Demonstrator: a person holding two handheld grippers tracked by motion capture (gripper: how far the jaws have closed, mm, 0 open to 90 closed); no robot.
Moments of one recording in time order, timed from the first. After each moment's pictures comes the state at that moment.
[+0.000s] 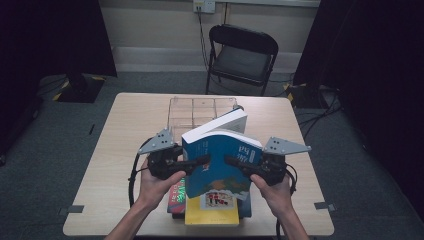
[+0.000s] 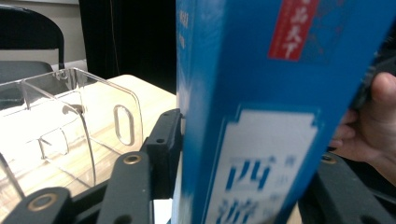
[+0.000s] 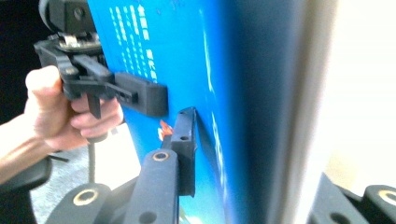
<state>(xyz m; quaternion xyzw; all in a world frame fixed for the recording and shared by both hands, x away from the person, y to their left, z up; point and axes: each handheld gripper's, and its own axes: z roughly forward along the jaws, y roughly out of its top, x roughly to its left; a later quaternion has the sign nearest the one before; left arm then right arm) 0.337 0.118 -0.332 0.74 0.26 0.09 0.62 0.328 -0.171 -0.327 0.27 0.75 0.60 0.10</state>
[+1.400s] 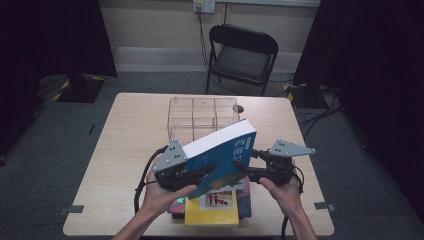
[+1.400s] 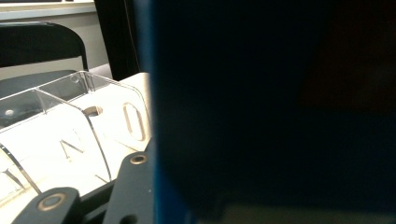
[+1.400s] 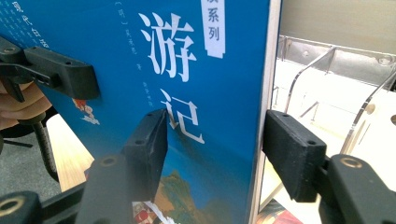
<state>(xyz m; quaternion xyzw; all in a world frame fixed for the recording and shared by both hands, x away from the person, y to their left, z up) 0.312 0.096 -0.335 0.76 0.24 0.15 0.59 0.336 -0.193 -0.346 0.30 0.76 0.55 0.14</state>
